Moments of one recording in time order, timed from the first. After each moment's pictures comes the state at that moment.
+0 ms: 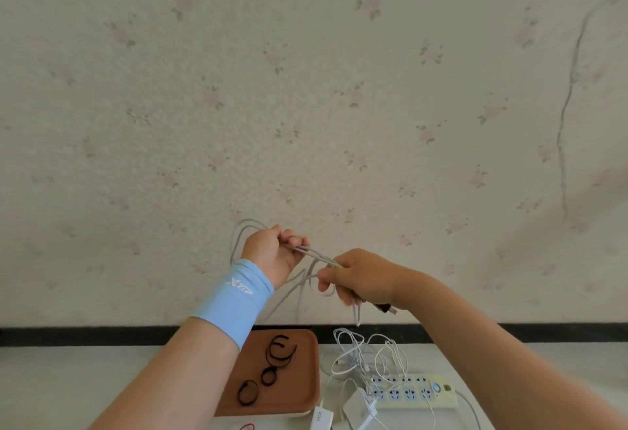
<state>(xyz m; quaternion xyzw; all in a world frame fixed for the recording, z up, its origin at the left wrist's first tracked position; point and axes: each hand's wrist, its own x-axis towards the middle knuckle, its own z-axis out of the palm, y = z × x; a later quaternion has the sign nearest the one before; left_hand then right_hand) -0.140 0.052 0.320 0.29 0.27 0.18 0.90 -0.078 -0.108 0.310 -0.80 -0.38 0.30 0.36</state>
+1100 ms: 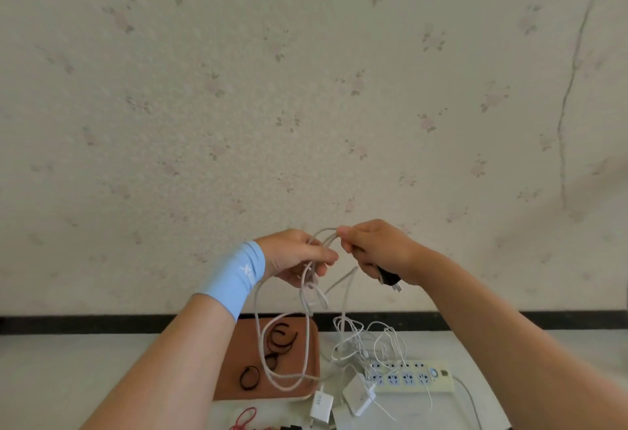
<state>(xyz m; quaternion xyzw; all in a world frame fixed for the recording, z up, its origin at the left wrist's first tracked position) -0.158 0.053 0.322 0.82 0.11 -0.13 0.54 -0.065 -0.120 0.317 -0.77 -0.31 0.28 0.49</state>
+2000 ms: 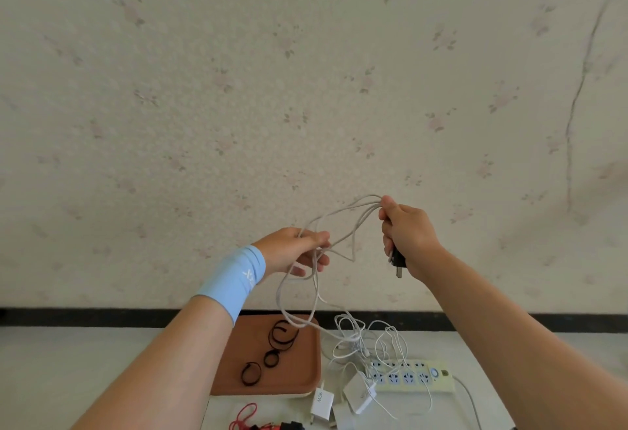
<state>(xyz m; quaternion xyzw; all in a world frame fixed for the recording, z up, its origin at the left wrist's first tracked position) -0.161 0.071 0.306 0.81 0.13 -0.07 0.56 -0.055 -0.121 0.316 -0.75 -0.09 0.14 0.65</state>
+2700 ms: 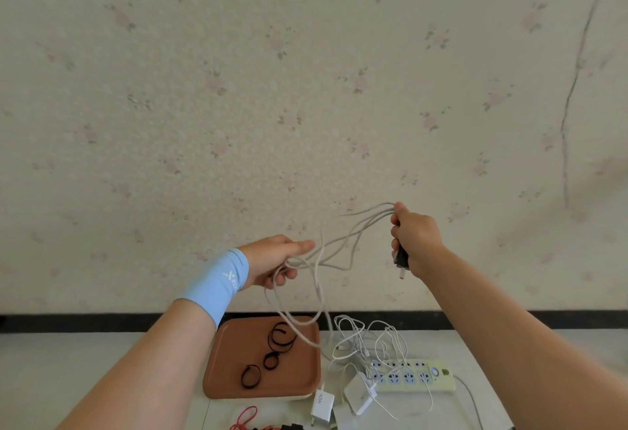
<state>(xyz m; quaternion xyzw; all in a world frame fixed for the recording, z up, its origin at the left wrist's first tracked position) -0.166 0.085 0.302 0.80 0.22 -0.13 0.55 -0.035 -0.126 0.305 -0.72 0.06 0.15 0.68</state>
